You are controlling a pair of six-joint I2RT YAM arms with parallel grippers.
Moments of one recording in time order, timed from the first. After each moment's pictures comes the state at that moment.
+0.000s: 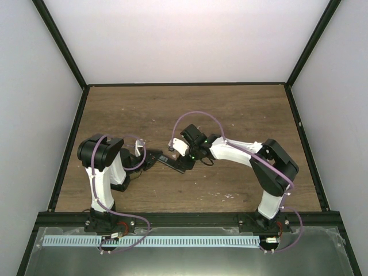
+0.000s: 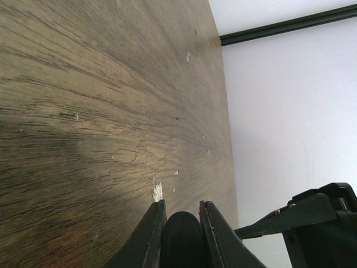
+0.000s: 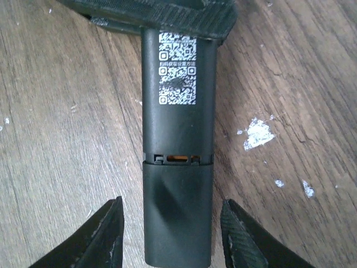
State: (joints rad) left arm -0.24 2.05 0.23 1.54 0.70 -1.17; right arm 0.82 1.76 1.10 -0.39 -0.32 -0.28
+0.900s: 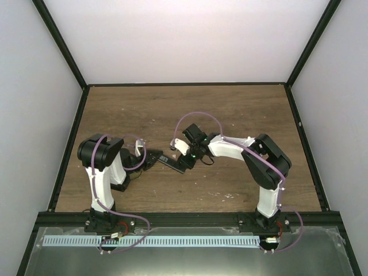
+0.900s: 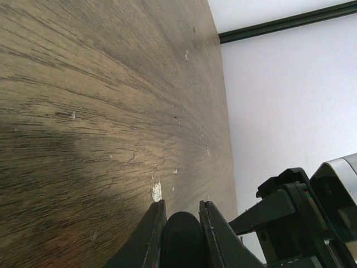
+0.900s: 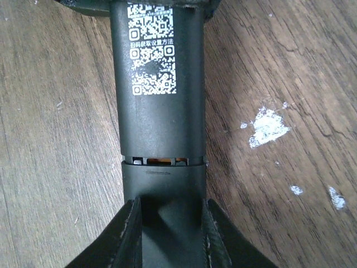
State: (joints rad) left arm -0.24 2.05 0.24 1.54 0.71 -1.16; right arm 0.77 1.85 1.11 -0.35 -0.42 -0.26
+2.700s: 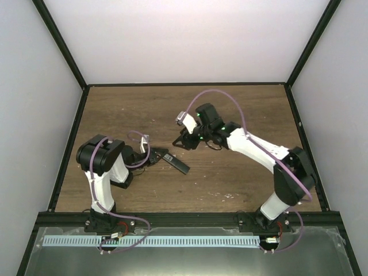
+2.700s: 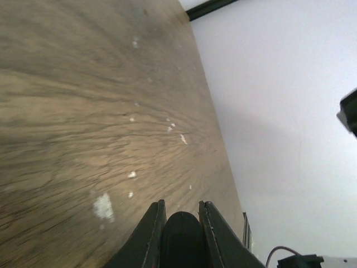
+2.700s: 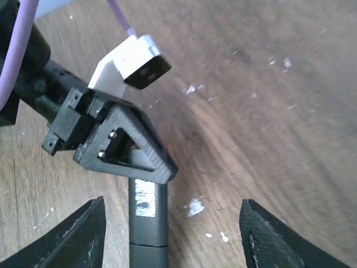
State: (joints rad) left arm -0.29 1.99 0.28 1.53 0.75 -1.09; right arm 0.69 1.63 1.18 -0.31 -0.44 -0.19
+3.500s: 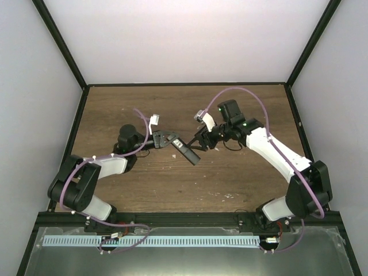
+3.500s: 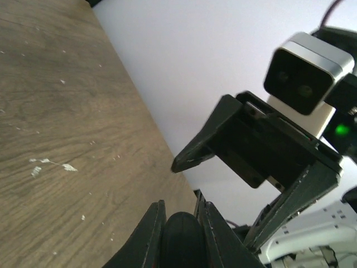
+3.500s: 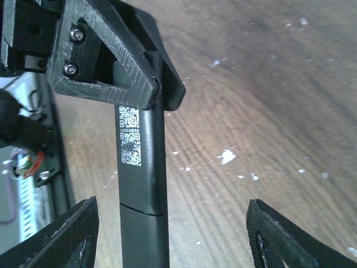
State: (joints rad) left arm -0.40 1.53 0.54 0.99 0.87 -1.04; right arm 0.50 1.42 1.13 -0.55 -0.68 -0.16
